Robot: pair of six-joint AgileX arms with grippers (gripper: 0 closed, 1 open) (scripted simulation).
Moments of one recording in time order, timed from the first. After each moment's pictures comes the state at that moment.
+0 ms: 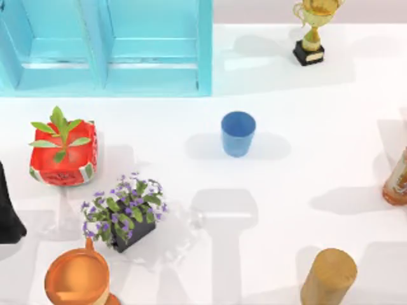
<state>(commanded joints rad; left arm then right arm) 0.00 0.00 0.00 0.00 0.00 0.00 -0.60 1.51 1.33 -1.39 0.00 -0.59</state>
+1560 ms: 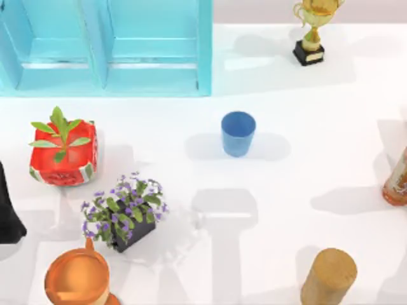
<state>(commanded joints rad) 0.00 0.00 0.00 0.00 0.00 0.00 -0.60 1.52 1.09 -1.13 0.00 -0.59</state>
